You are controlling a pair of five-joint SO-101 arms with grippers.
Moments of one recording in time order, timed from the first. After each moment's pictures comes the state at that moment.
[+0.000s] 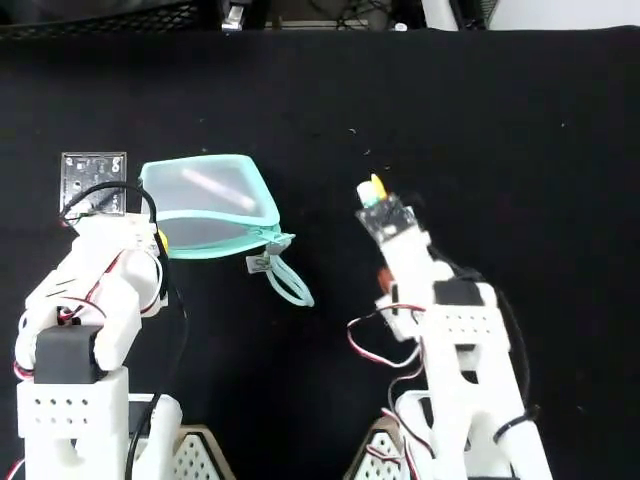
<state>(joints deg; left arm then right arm) -5.2 -65.1 45.6 70.1 -0.8 2.6 -40.8 70.7 53.7 34.2</state>
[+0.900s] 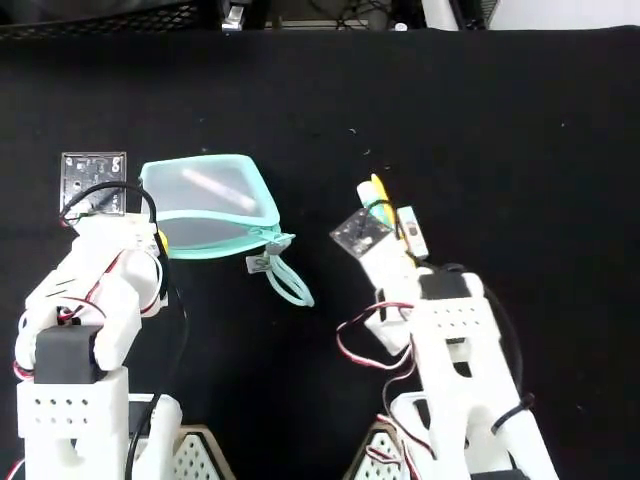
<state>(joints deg) -5.2 -65.1 45.6 70.1 -0.8 -5.4 -39.2 66.0 64.0 34.9</state>
